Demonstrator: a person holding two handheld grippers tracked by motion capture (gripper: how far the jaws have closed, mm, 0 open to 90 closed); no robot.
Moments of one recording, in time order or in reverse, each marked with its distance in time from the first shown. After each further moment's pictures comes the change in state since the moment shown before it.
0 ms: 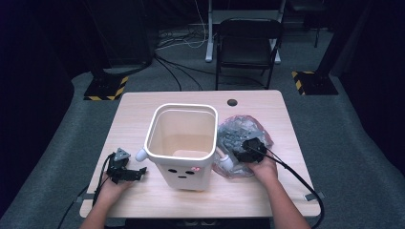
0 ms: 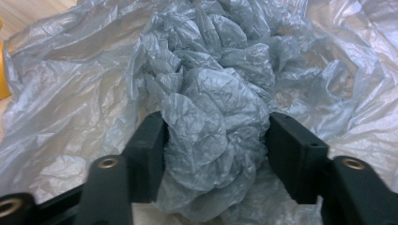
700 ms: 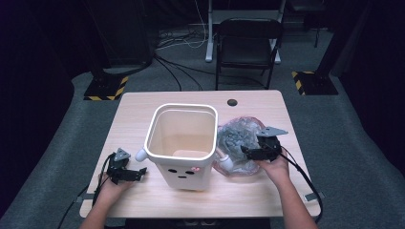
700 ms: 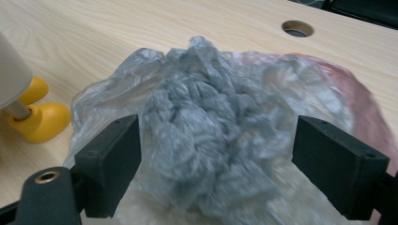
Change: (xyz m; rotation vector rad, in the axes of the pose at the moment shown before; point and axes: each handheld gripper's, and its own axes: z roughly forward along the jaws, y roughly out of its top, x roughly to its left) left arm 0.000 0.000 0.000 0.006 -0.007 0.010; right arm -0.015 0.002 -0.055 -0.188 -0.003 0.068
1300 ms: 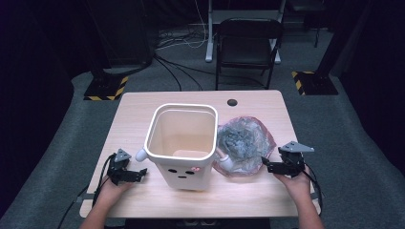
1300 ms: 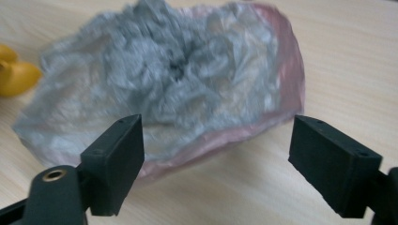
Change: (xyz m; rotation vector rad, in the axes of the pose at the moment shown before) left arm -0.003 -0.001 -0.001 0.002 -0.010 0.006; right arm -0.023 -0.055 -0.055 -0.003 -0.095 0.082
